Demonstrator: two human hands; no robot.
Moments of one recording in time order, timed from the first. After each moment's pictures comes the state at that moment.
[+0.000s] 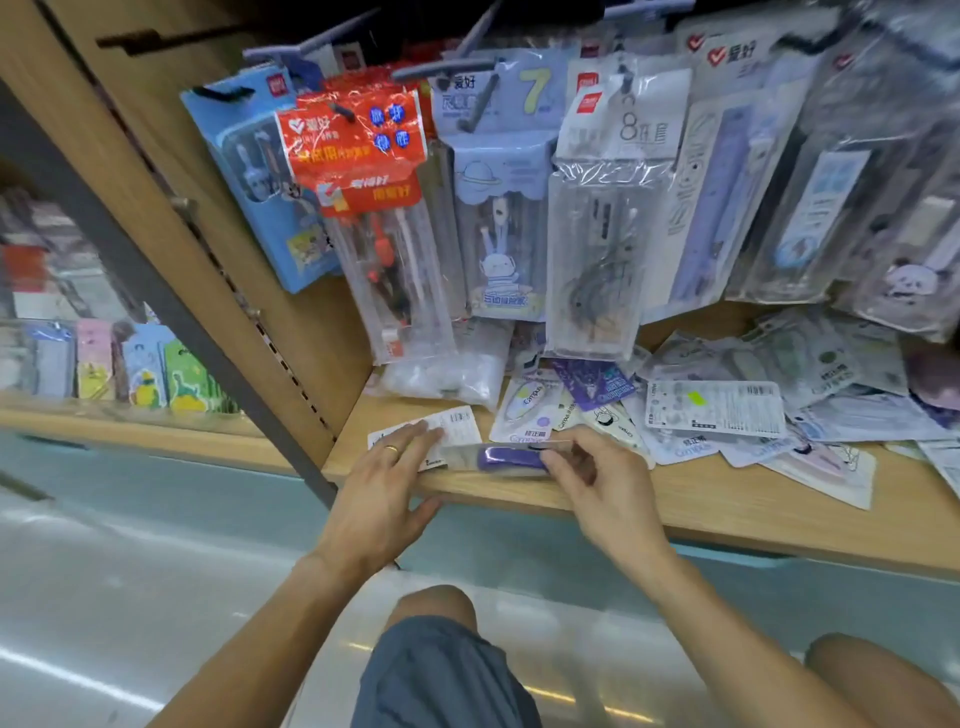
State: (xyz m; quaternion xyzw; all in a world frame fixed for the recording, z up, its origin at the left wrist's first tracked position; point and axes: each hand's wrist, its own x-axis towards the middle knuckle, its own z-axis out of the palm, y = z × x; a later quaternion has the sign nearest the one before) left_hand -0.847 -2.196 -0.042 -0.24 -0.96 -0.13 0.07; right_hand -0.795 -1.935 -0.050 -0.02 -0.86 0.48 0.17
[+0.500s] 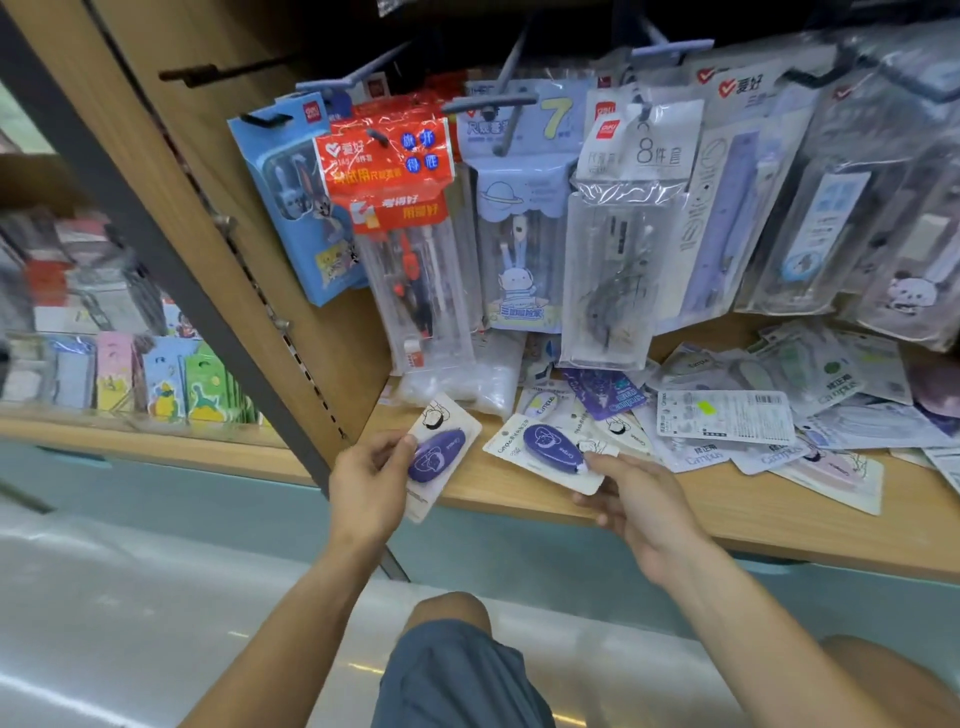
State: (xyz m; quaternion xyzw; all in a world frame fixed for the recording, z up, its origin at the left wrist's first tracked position) left_hand -0.850 -2.195 -0.021 0.09 -0.82 -0.57 0.06; right_hand -0.786 -1.942 -0.011 -0.30 -0.54 0.78 -0.03
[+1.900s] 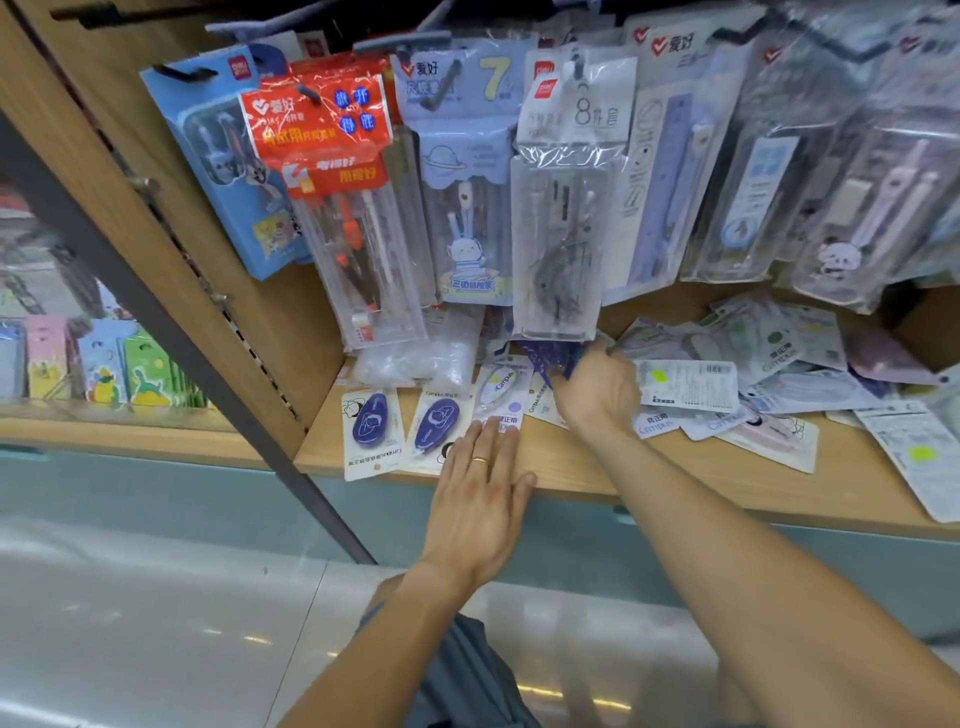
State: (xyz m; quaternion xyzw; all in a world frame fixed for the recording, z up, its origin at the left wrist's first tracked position) left_hand -0.803 -2.085 -0.082 -0.25 -0.95 -0.15 0.09; right_hand -0.872 -1.910 -0.016 -0.28 -0.92 0.26 0.13
